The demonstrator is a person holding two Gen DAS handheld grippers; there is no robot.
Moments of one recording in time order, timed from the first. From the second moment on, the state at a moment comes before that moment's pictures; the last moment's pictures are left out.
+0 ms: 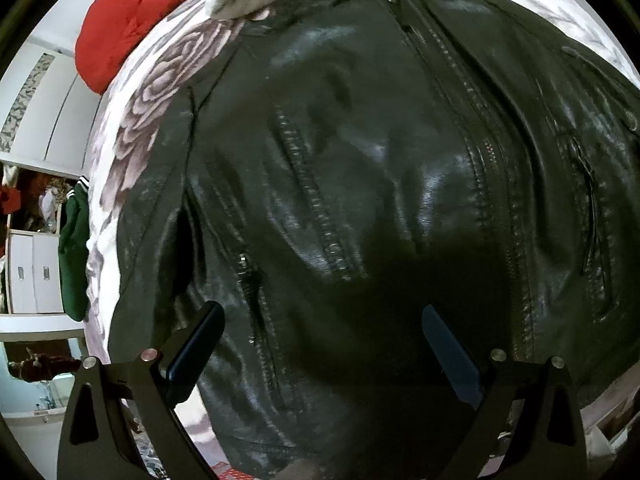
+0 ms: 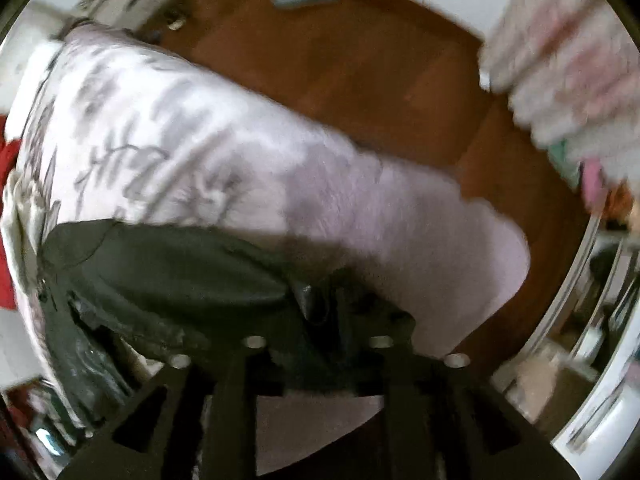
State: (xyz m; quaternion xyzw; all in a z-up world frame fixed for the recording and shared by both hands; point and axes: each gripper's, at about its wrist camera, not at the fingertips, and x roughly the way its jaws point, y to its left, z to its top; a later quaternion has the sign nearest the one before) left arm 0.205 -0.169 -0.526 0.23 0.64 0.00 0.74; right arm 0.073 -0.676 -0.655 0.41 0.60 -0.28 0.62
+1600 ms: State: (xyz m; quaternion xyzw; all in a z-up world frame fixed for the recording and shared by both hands) left arm 0.223 0.060 -0.521 0.03 0.64 0.12 0.76; right arm 0.334 -0.094 -0.504 0.01 0.55 0.13 0.83
